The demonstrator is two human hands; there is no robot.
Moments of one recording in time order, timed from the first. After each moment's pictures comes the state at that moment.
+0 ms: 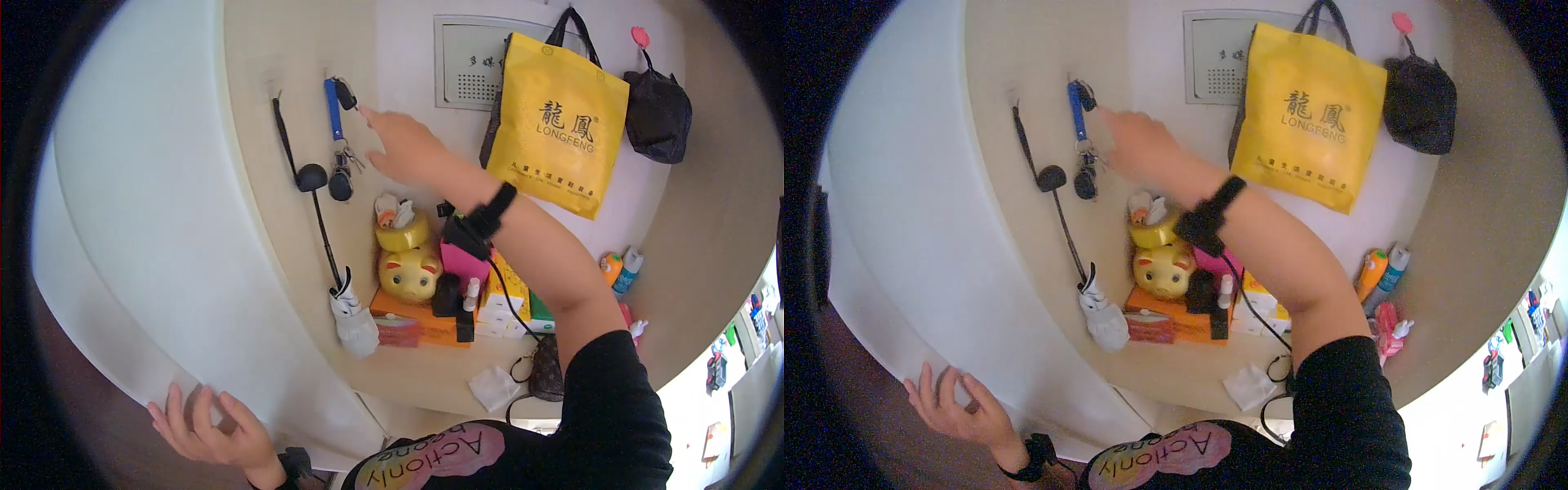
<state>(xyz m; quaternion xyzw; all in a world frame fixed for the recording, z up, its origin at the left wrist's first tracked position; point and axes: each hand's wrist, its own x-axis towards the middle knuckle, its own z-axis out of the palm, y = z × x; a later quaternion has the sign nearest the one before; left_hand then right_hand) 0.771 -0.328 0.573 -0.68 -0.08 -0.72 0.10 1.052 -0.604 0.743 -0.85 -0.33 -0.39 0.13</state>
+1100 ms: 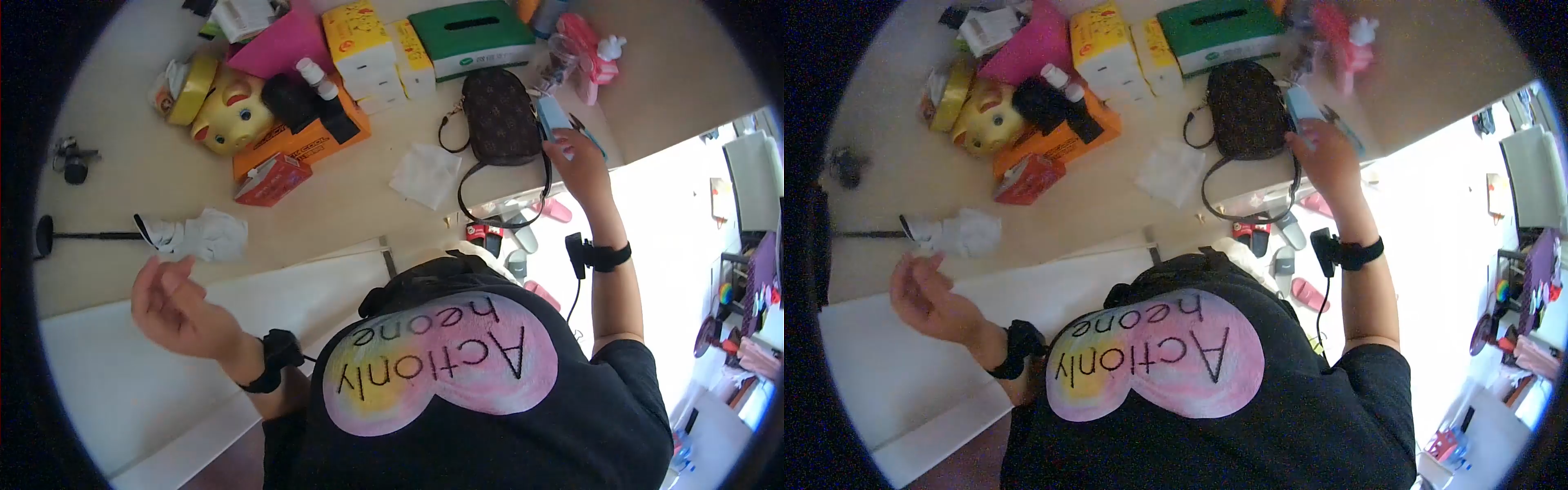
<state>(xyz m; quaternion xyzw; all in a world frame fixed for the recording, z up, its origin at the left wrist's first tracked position) 0.888 -0.471 0.518 -0.76 0.23 -0.44 -0.42 0.730 -0.919 0.333 -0.89 0.28 -0.21 0.28</state>
